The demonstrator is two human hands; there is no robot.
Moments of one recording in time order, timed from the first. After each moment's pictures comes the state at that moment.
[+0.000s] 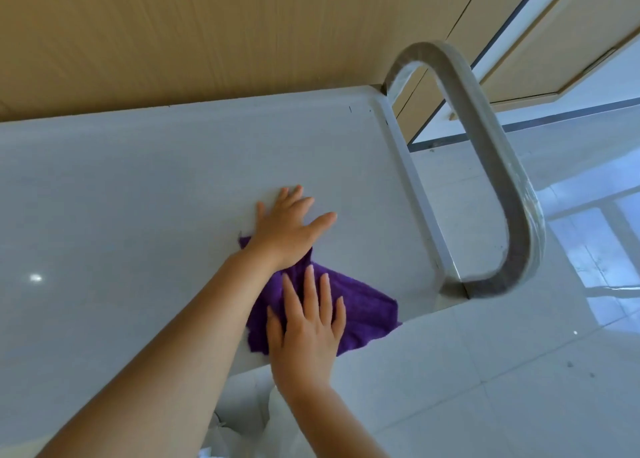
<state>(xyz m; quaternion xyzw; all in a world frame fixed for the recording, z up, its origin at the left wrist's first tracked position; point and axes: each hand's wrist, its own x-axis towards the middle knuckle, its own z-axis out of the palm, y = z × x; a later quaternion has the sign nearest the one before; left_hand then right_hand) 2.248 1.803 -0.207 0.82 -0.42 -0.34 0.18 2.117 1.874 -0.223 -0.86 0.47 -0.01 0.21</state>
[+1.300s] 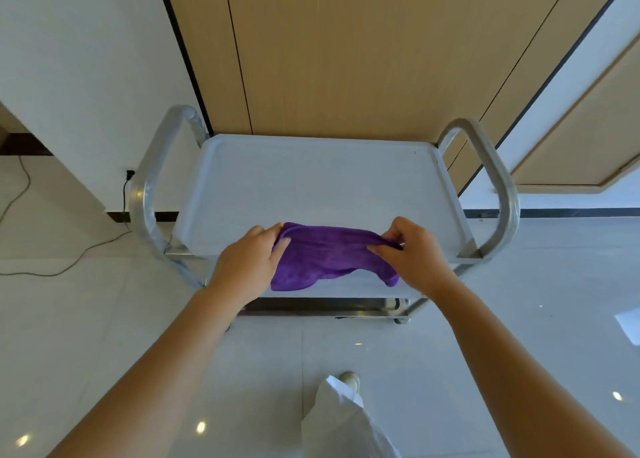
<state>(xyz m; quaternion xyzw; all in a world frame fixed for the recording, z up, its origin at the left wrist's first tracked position) 2.152 2.128 -0.047 0.91 -0.35 -0.08 0.19 2.019 1.926 -0.038 -0.89 0.26 -0.08 0.37</state>
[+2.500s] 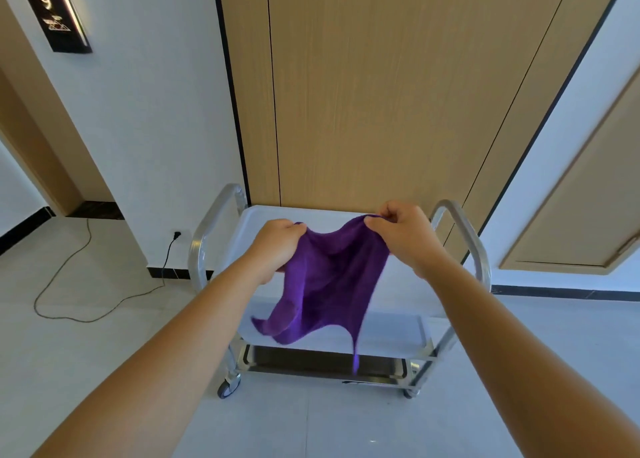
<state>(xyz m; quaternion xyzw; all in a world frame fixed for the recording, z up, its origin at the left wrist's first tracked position) 2.095 2.143 0.108 0.81 -0.12 -0.21 0.53 1.994 1.981 0.126 -0.83 0.23 -0.19 0.46</state>
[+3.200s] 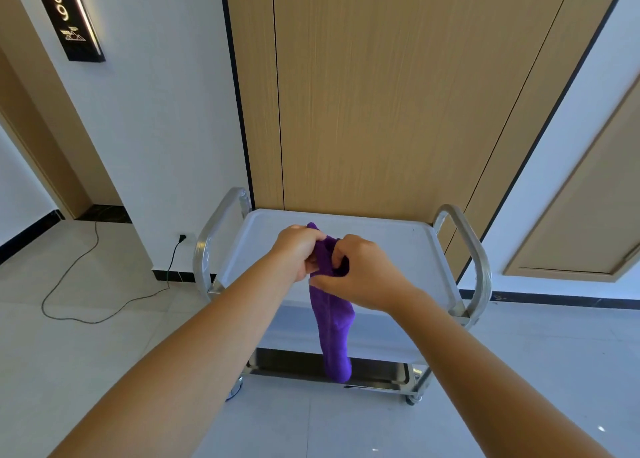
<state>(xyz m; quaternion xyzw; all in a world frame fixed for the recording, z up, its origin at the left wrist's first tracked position) 2.074 2.118 0.111 0.68 0.03 -0.30 0.66 1.977 2.035 0.112 -0.95 0.07 -0.09 0.28</state>
